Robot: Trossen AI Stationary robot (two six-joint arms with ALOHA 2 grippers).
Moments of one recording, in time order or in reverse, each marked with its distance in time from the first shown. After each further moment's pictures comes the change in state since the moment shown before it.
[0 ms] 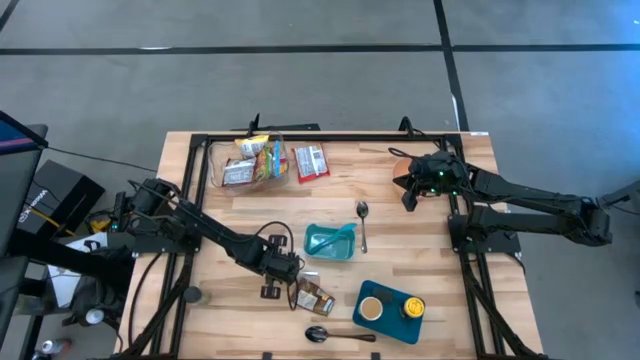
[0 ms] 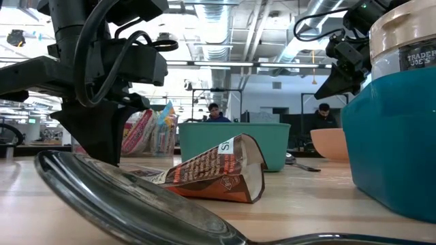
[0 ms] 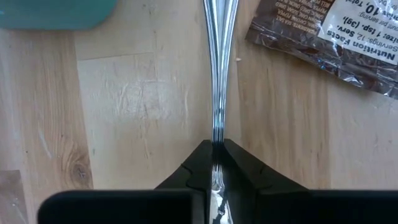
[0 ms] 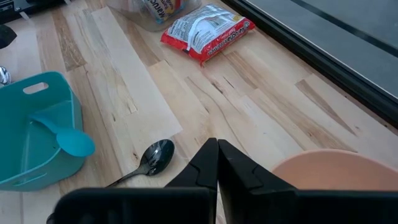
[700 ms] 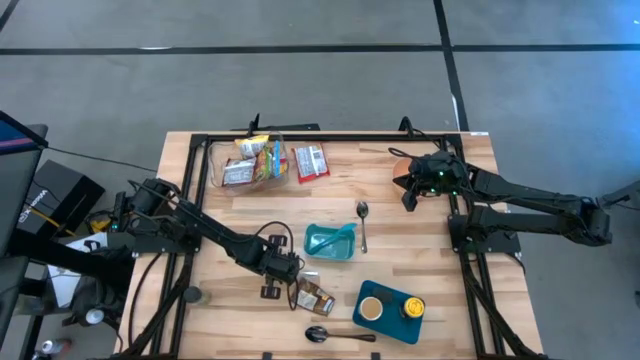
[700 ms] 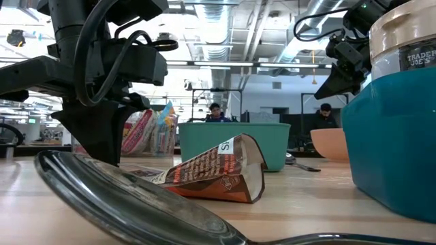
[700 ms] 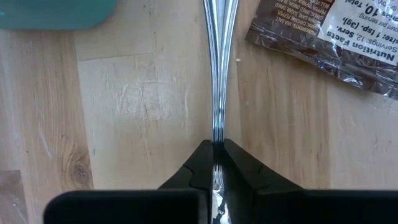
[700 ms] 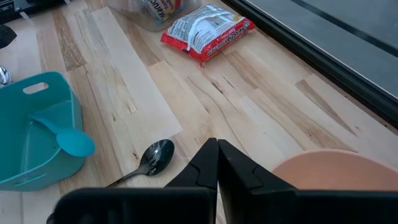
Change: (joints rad) left arm 0.000 0.000 -0.001 0.010 -0.001 0.000; right arm 0.000 0.000 0.000 0.000 0.000 0.000
